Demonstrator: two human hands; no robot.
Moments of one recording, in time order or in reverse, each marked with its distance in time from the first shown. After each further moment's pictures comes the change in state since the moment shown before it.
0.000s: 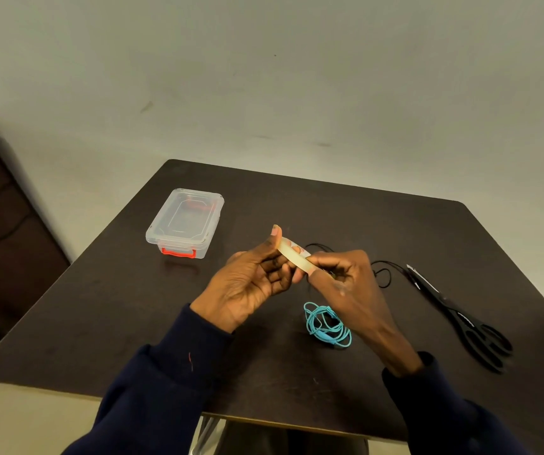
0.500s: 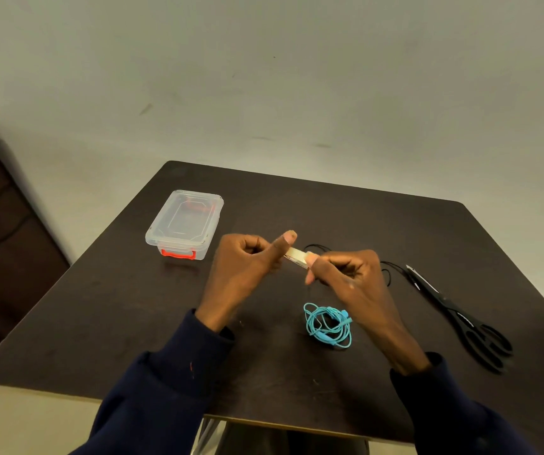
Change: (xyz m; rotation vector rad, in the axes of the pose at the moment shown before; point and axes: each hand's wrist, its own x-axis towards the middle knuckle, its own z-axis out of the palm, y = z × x) left_hand -0.001 0.002 -0.010 0.896 0.094 0.636; right_hand -0.002 0.004 -0.008 0.004 0.095 0.089
